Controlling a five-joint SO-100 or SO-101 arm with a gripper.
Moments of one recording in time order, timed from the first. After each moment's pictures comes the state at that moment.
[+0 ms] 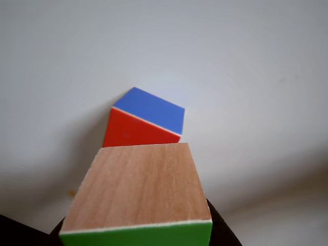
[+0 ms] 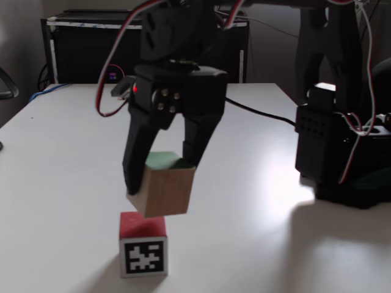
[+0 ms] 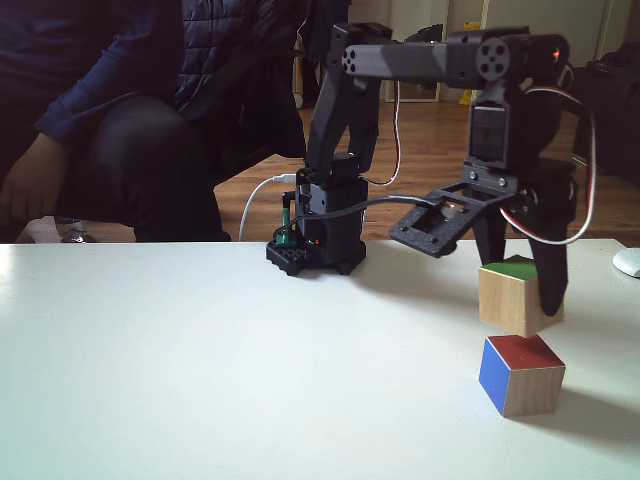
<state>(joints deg) -22.1 75.3 67.7 91.3 5.5</state>
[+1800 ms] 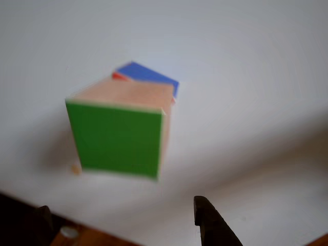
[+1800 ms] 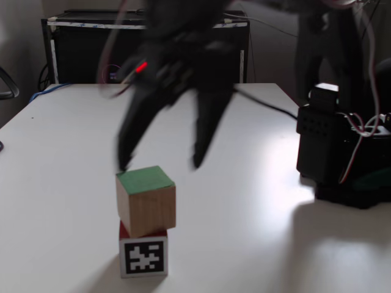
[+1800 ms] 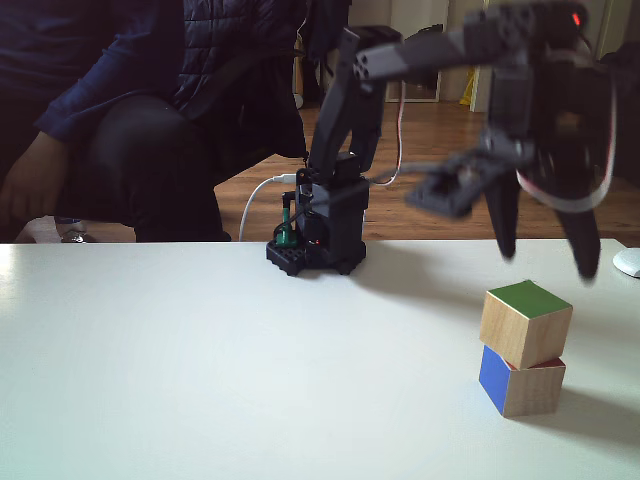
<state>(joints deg) -27.6 80.2 59.7 103.2 9.4</state>
